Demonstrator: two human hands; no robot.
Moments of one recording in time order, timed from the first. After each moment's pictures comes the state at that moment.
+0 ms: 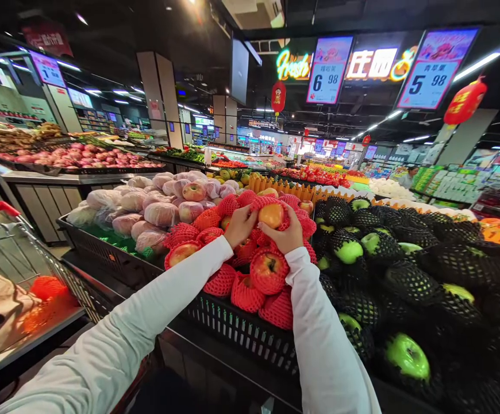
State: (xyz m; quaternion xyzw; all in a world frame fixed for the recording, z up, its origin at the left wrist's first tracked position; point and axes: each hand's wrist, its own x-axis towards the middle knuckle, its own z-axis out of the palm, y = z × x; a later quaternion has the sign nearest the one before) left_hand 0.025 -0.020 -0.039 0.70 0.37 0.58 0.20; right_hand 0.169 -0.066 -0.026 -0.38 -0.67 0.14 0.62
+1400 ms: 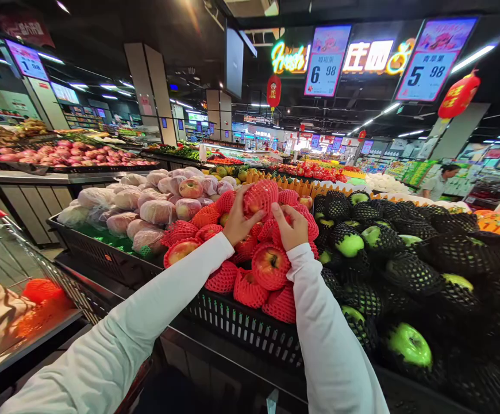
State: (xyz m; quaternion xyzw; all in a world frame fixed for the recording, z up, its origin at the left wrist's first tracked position) left_hand 0.014 -0.033 -0.041 0.72 0.21 0.65 0.11; right_hand 0.166 -0.085 -0.016 -0.42 -0.70 0.05 0.58
